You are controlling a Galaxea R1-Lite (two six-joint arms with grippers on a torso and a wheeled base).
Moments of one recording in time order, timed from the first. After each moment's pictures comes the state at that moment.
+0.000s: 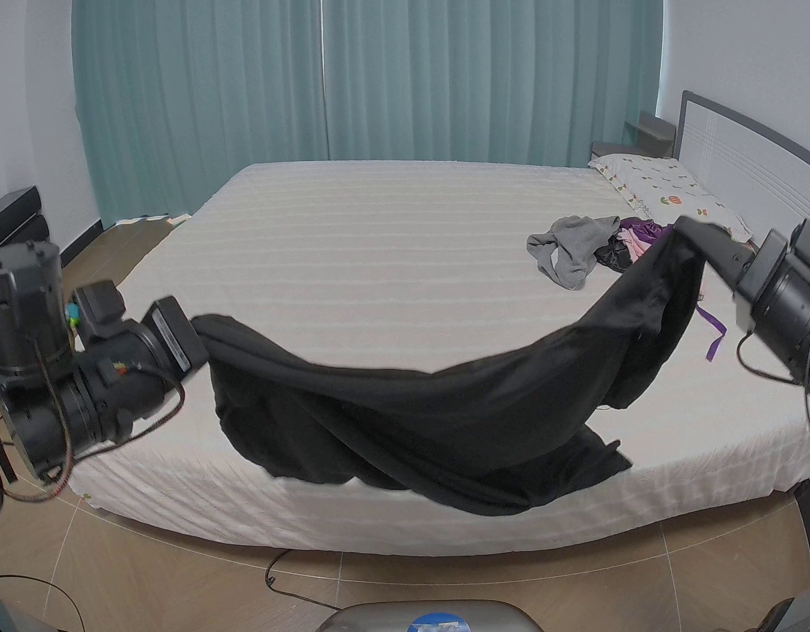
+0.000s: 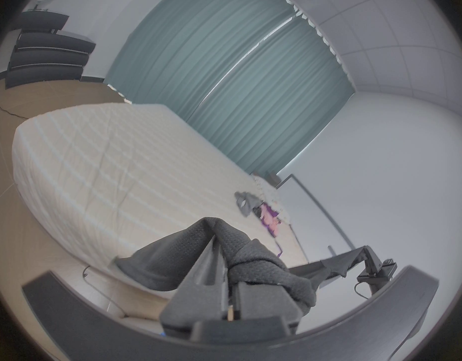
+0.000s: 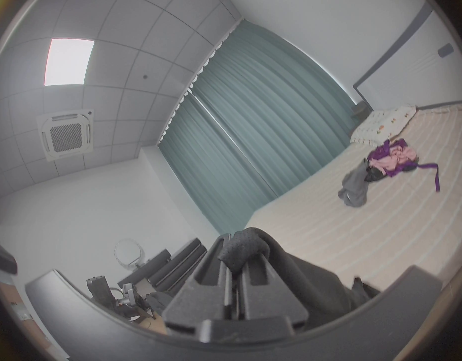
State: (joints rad) left arm -0.51 1.34 -0.63 -0.46 0.12 -0.78; right arm 0.48 1.31 -0.54 -0.94 -0.02 0.63
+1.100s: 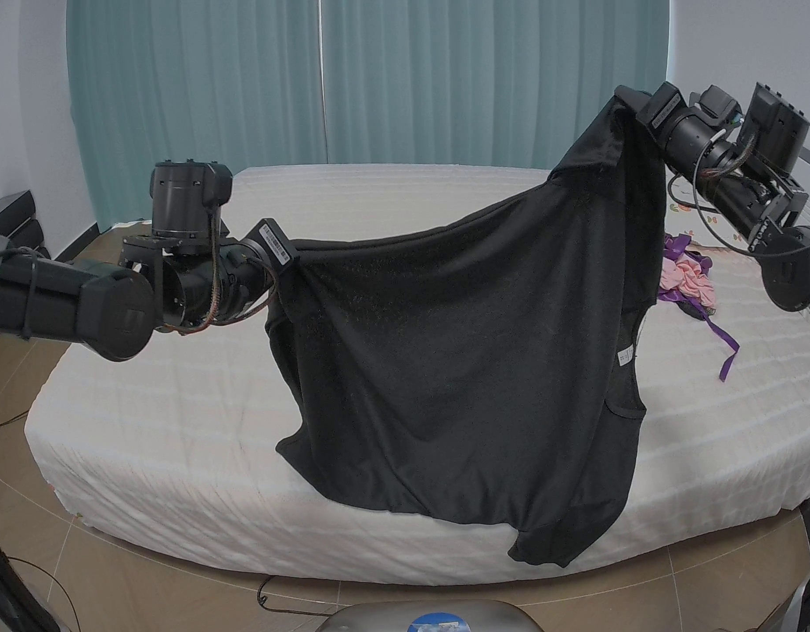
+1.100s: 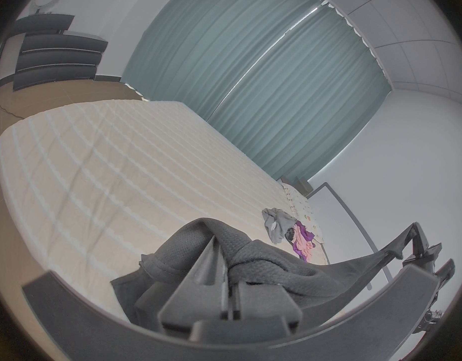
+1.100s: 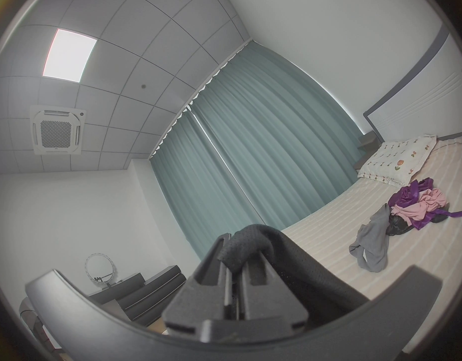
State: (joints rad) left arm -0.36 1.86 -1.21 -0.31 0.10 -0.79; right arm 0.28 1.80 -1.28 -0.83 0.05 0.59
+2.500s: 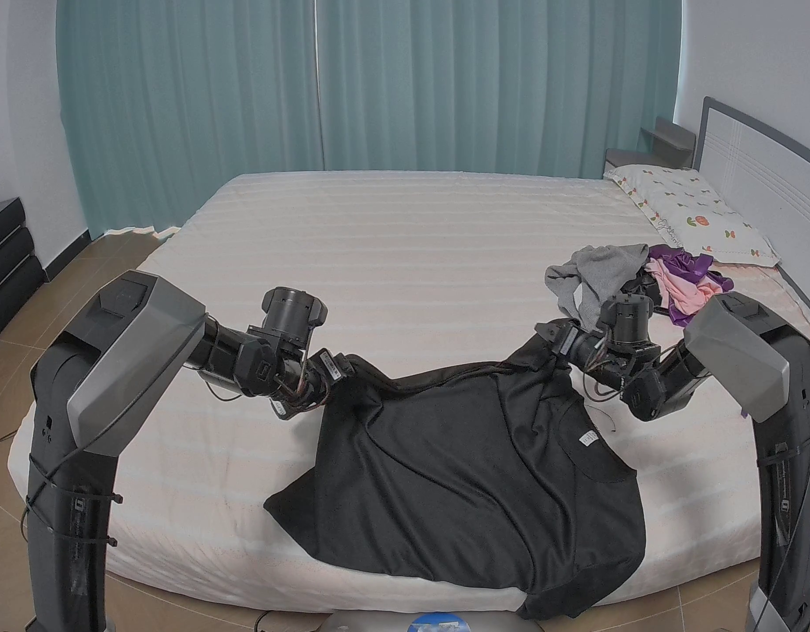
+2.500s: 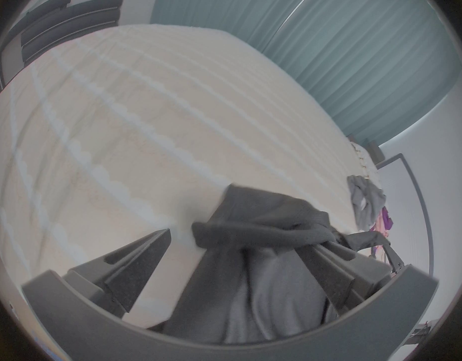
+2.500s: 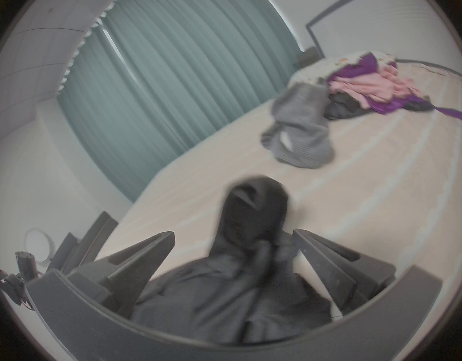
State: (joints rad) left arm -0.33 2.44 -1.54 -0.06 0.05 -0.85; right arm 0.19 2.51 -1.33 -0.84 0.02 0.58
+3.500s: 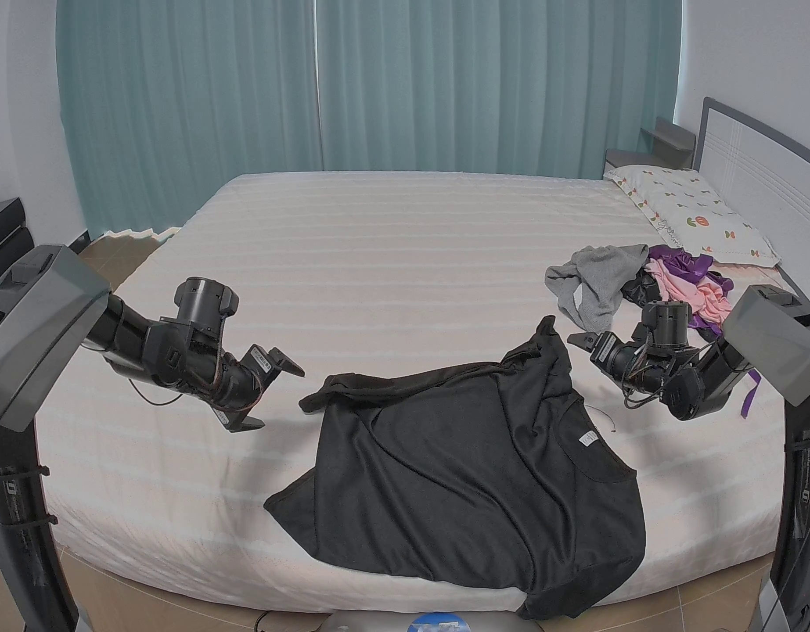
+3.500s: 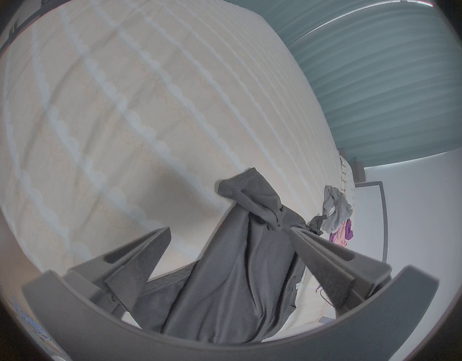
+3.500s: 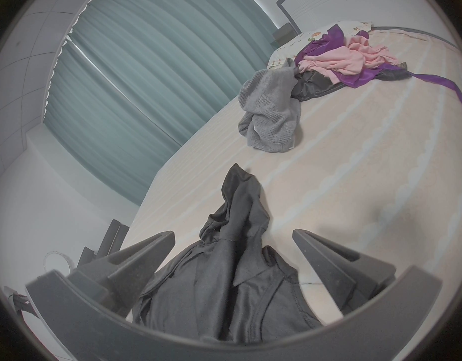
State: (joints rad) left arm -0.15 2.20 -1.25 -0.06 -0.27 -0.97; right arm 0.09 2.41 -1.14 -0.80 0.18 0.69
